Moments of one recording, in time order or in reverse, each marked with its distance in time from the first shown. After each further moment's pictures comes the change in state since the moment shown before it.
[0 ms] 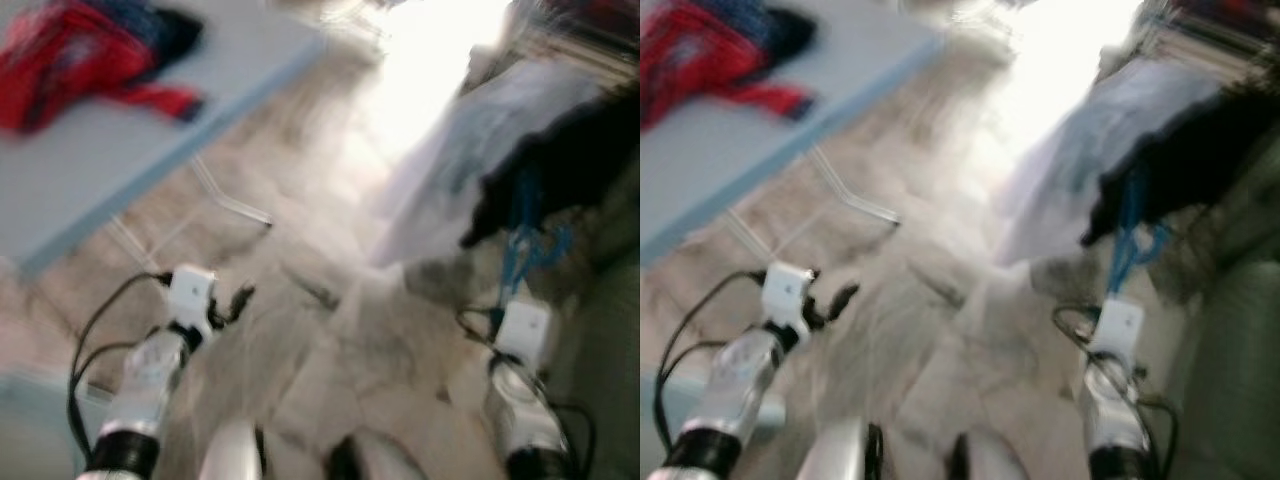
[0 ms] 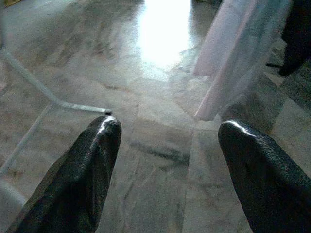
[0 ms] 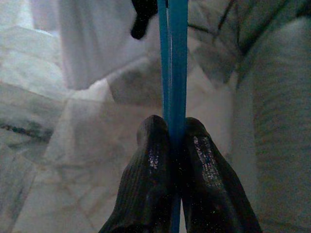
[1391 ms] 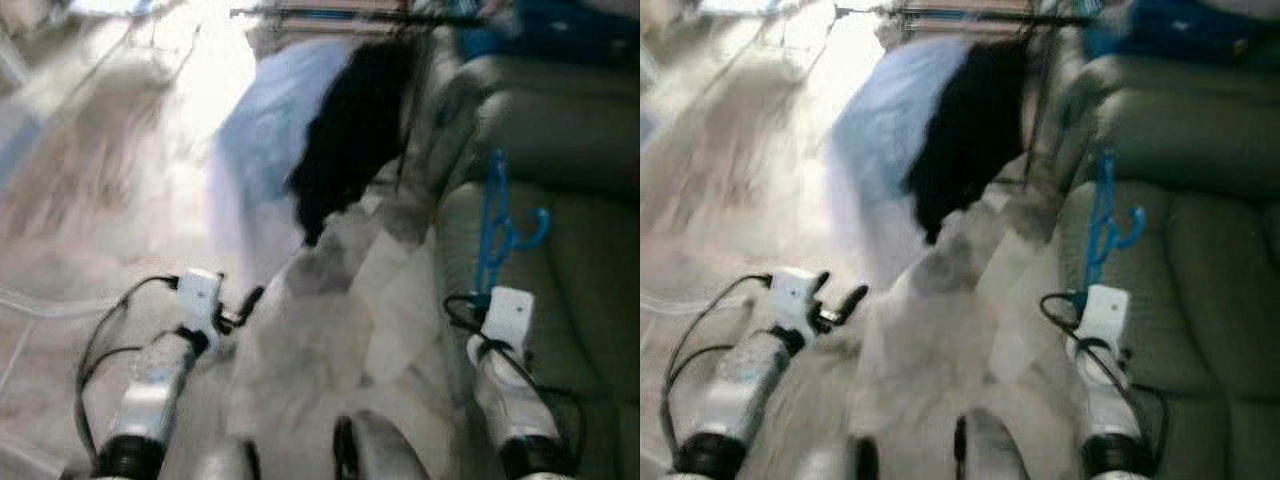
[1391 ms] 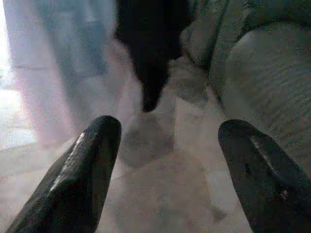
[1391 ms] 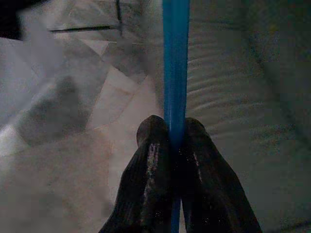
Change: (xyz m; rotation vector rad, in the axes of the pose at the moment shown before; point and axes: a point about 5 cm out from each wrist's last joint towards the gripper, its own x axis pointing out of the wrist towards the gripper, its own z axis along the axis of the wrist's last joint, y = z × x) left arm 0.000 -0.024 -0.007 -0.048 -0.001 -0.093; right arm 0.005 0.004 0.010 -0.038 -0.024 0.106
